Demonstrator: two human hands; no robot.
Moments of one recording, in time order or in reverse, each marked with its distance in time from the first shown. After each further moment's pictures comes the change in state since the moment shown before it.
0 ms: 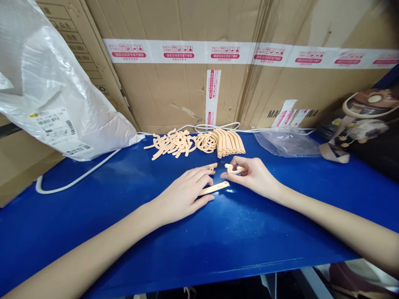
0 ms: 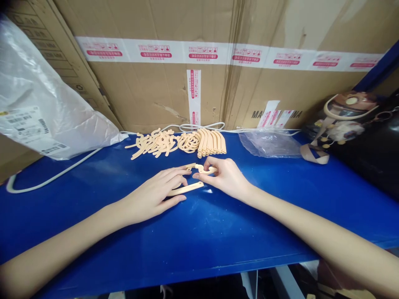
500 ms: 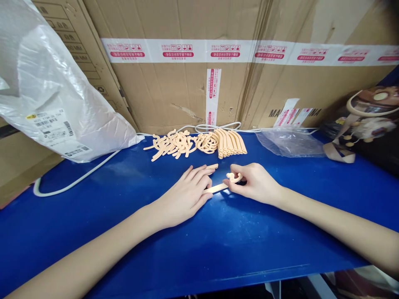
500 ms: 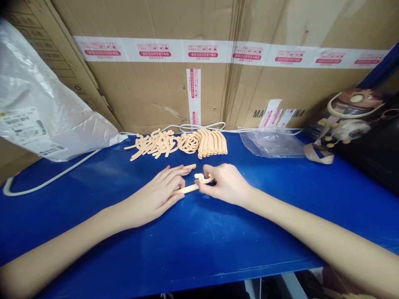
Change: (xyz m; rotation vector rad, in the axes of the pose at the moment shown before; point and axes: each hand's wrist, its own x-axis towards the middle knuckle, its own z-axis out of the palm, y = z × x) left_hand 0.000 -0.002 0.006 0.031 -0.047 -0.067; right_hand -0.005 -0.003 0.004 -0.374 -0.036 -0.192
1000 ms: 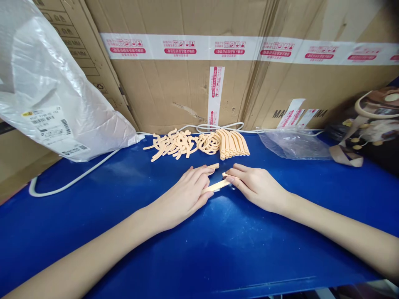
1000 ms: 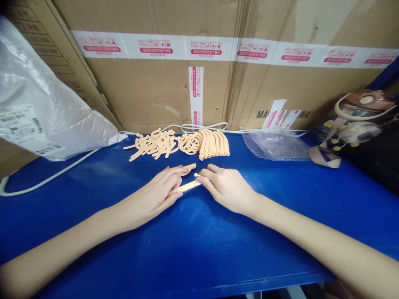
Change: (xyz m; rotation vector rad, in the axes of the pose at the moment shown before) left_hand 0.001 0.001 -0.007 -0.101 0.030 -0.029; right_hand 0.001 -0.003 -0.006 -0.032 -0.140 -0.041
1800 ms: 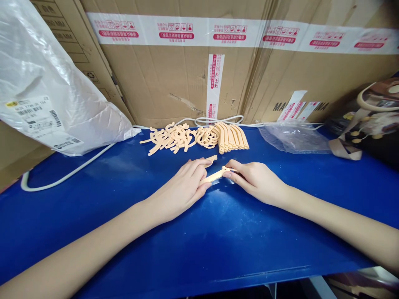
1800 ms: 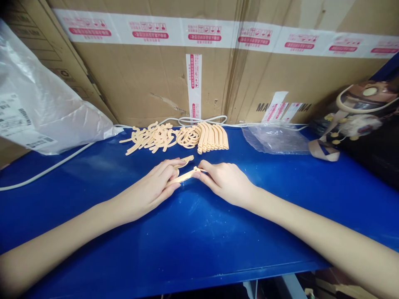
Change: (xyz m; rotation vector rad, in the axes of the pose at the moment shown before) left_hand 0.002 -0.003 0.004 -0.034 0.083 0.004; right_hand -0.001 0.002 0.001 0.012 -0.045 0.072
